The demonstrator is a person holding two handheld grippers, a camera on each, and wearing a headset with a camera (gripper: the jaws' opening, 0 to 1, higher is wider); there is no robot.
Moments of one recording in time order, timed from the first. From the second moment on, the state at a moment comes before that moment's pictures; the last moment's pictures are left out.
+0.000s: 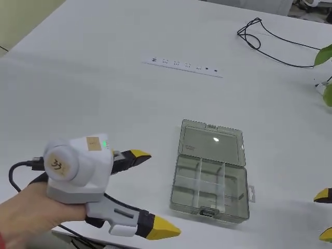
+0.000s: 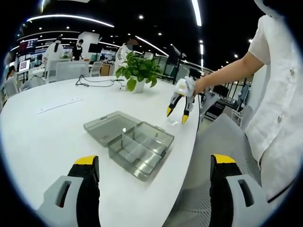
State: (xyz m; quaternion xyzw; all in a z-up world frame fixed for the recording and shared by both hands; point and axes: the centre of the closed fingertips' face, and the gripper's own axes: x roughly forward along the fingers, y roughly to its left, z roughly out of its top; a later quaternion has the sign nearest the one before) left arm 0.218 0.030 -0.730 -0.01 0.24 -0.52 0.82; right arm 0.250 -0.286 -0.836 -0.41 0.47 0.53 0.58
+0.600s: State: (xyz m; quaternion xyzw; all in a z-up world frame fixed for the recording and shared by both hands) left arm 0.220 0.027 -0.733 -0.01 0.25 -0.52 0.82; right arm 0.254 -0.293 -0.846 -0.45 0.46 0.53 0.55
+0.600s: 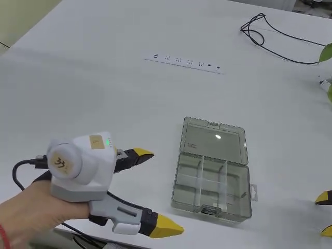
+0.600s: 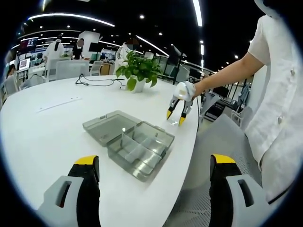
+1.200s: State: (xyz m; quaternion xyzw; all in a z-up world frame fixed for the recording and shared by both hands) left arm 0.219 0.029 -0.729 -0.01 0.24 -0.52 0.82; right arm 0.258 -0.292 -0.842 -0.47 0.46 0.52 0.55
